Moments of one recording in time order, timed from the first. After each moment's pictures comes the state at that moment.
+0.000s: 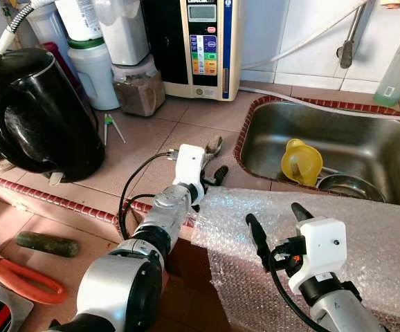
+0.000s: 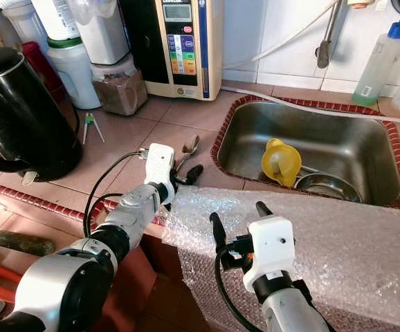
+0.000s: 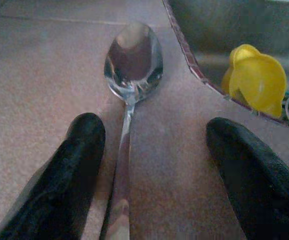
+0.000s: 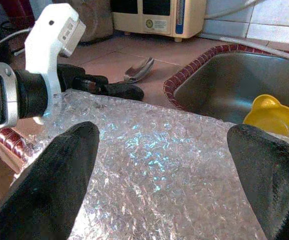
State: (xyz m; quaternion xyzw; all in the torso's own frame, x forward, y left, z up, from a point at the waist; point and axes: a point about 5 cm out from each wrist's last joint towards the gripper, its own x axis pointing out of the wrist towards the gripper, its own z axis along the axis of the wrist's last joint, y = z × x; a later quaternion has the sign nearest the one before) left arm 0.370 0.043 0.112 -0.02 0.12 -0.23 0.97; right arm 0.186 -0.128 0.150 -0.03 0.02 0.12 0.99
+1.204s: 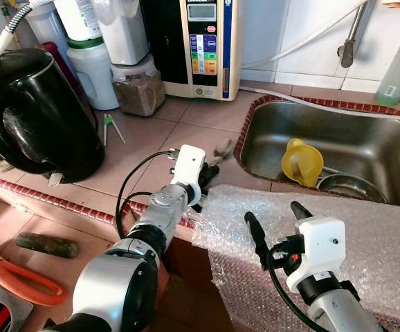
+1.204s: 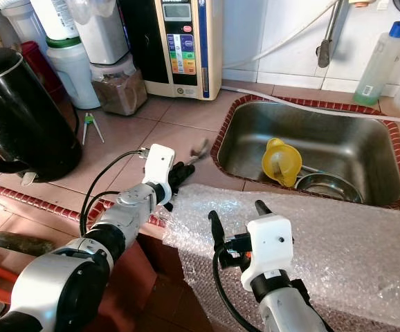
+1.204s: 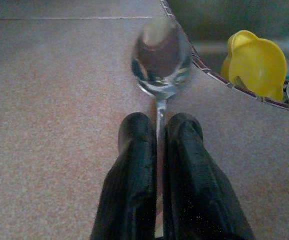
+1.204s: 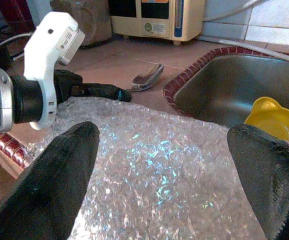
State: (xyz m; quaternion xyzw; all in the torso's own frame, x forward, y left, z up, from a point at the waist) left arm 0.371 0.051 0.110 0.01 0.12 -0.25 0.96; right arm 0.187 -0.124 0.154 -0.02 0.01 0.12 0.99
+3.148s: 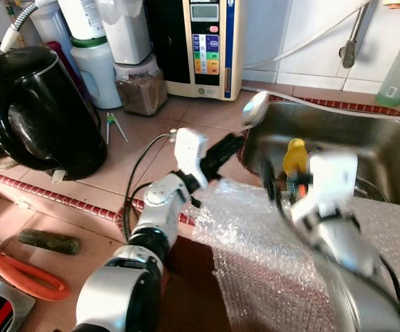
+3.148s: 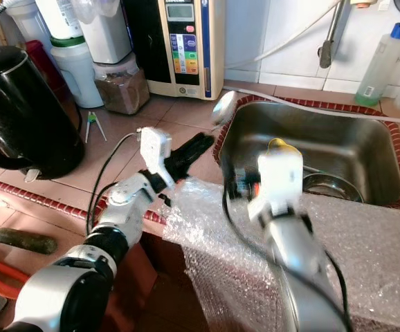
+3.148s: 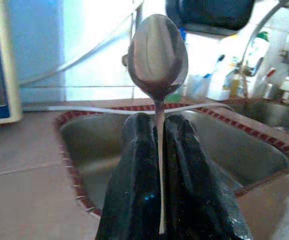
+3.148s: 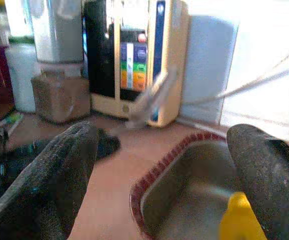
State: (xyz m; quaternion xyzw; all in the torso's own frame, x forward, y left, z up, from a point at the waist) left arm 0.359 0.034 0.159 -0.09 -0.11 -0.43 0.89; right arm 0.263 -0.135 0.208 -0.05 -0.13 0.10 0.99
